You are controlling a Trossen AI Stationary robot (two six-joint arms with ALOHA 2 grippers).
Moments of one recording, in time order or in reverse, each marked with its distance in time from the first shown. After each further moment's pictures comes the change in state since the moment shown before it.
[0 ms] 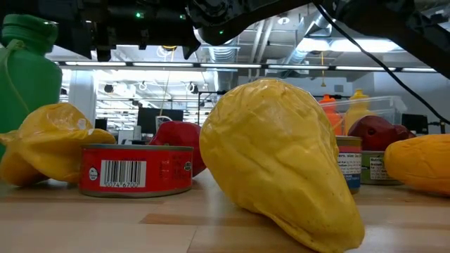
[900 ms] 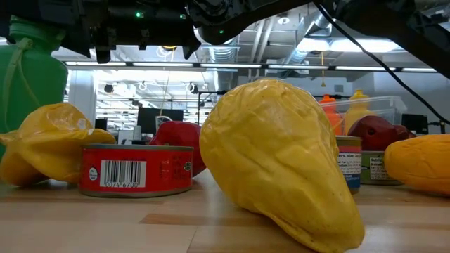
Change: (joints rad) left arm 0.000 0.000 0.000 0.041 -0.015 0.027; right arm 0.003 -0.001 -0.001 -0.012 0.000 0.011
